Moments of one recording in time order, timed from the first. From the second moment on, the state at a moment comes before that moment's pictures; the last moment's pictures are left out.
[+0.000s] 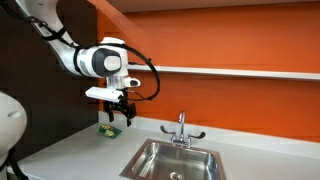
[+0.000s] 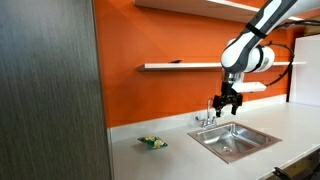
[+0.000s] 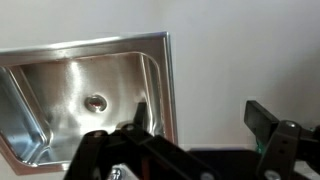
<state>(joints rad) -0.01 -0.40 -0.12 -2.79 -0.05 2.54 -0.07</state>
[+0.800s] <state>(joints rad) -0.02 -0.33 -0.13 -2.78 0.00 2.54 -0.07</state>
